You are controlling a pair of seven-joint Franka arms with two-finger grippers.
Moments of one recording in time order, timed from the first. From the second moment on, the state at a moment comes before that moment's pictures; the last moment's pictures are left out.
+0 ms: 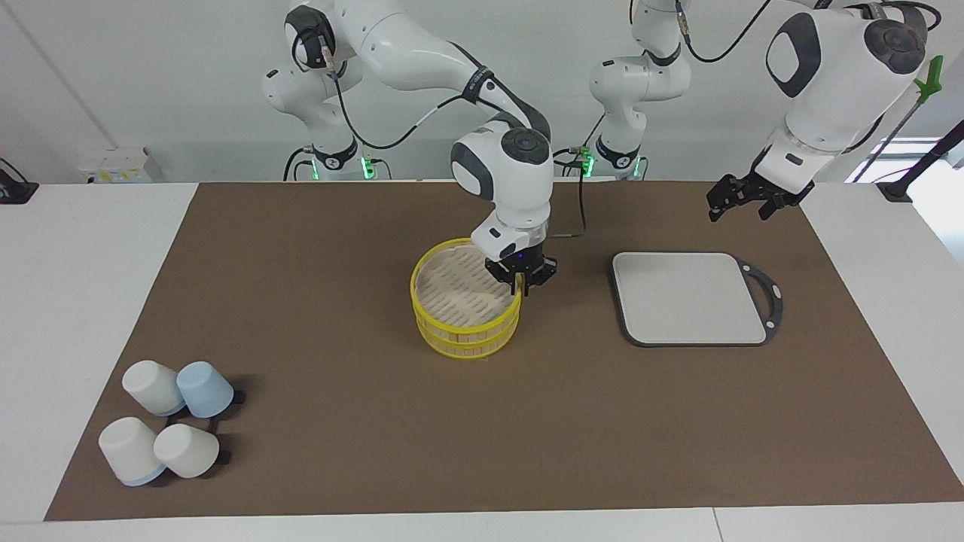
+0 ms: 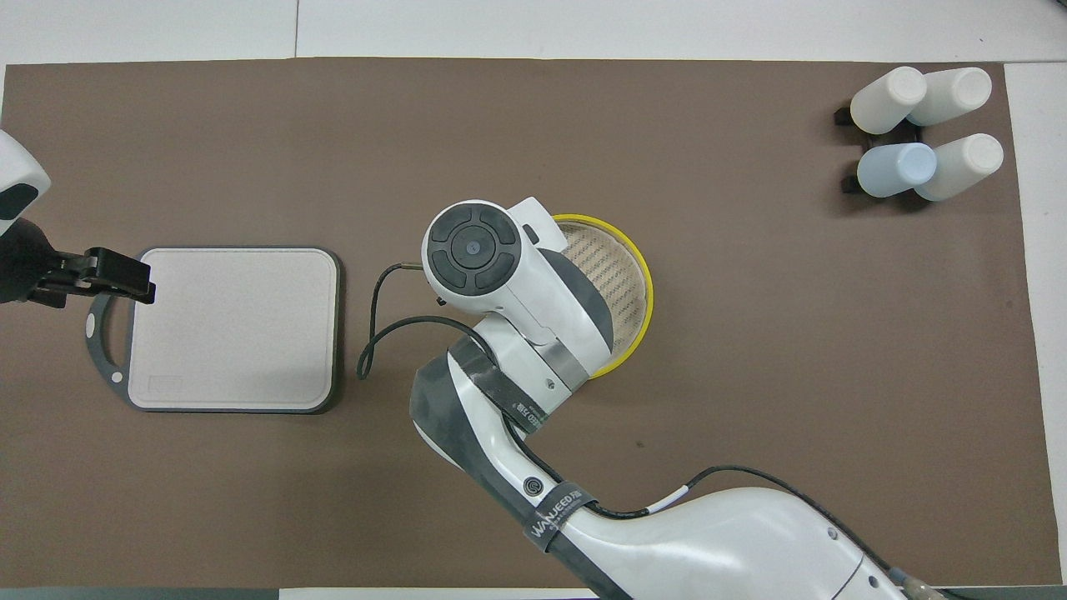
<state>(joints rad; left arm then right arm) 0.00 -0.01 -0.02 -1.71 -0.01 1.58 0.02 0.66 0.54 0.03 -1.41 -0.03 2.05 0.87</state>
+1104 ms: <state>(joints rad) 0.00 -0.01 -0.02 -1.70 -0.01 1.58 0.02 0.12 0.19 0.01 -1.41 -0.03 1.54 0.04</state>
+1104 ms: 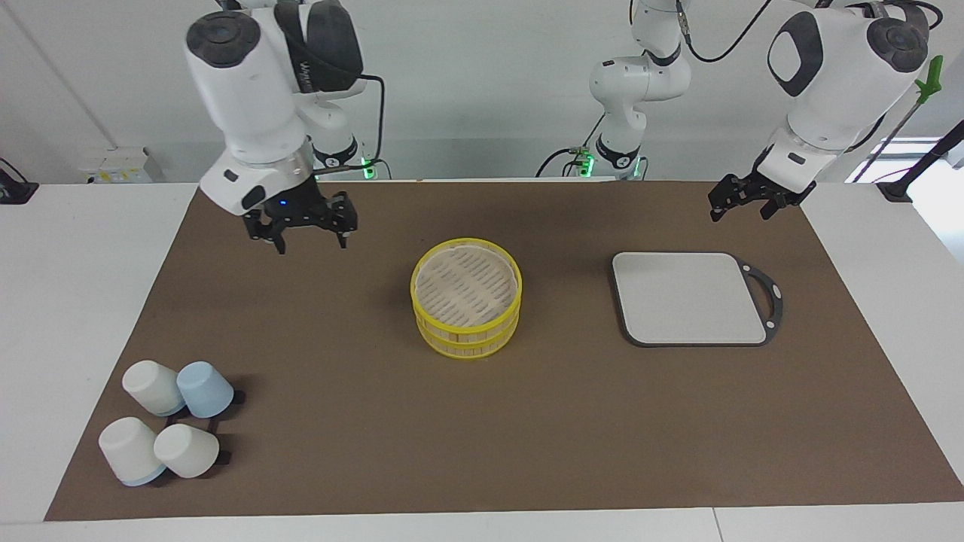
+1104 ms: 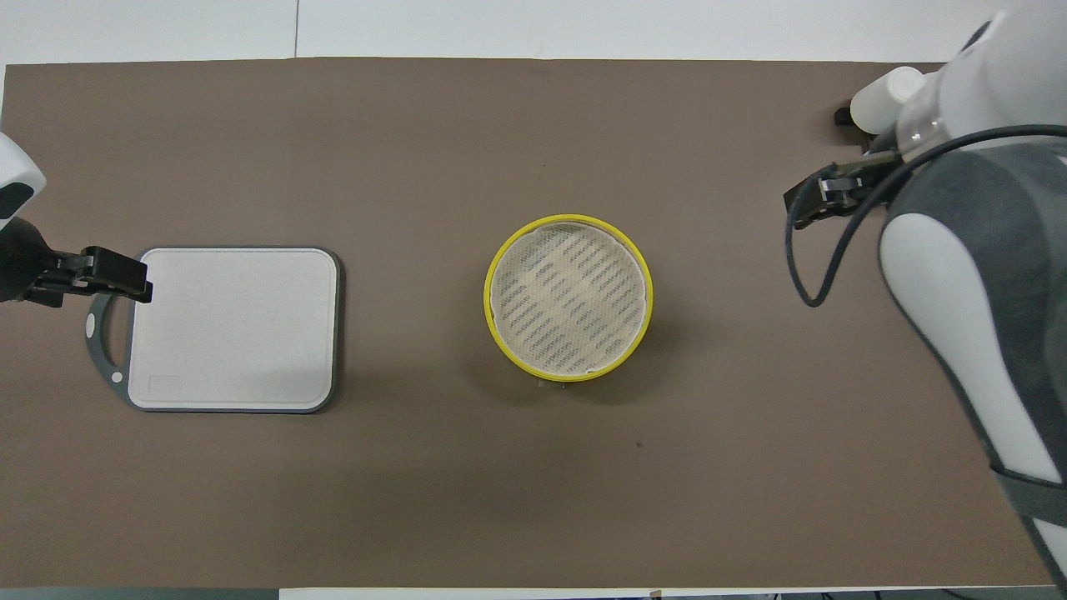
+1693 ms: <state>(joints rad) 0.00 -0.01 -0.02 -1.70 -0.01 1.58 0.02 -0.02 0.02 0.02 -1.68 -0.03 1.63 -0.05</state>
